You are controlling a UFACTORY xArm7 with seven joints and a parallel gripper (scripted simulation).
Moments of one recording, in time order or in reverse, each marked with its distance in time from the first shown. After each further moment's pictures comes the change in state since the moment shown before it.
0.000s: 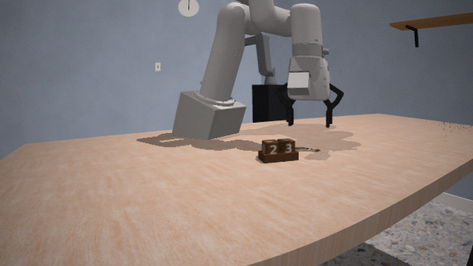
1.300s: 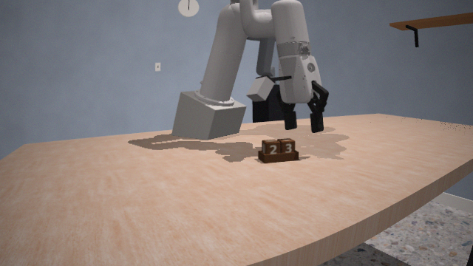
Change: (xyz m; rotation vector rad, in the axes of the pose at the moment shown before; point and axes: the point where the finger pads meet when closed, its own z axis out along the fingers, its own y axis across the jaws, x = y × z) arm 0.047 0.006 0.003 0.089 -0.058 0.694
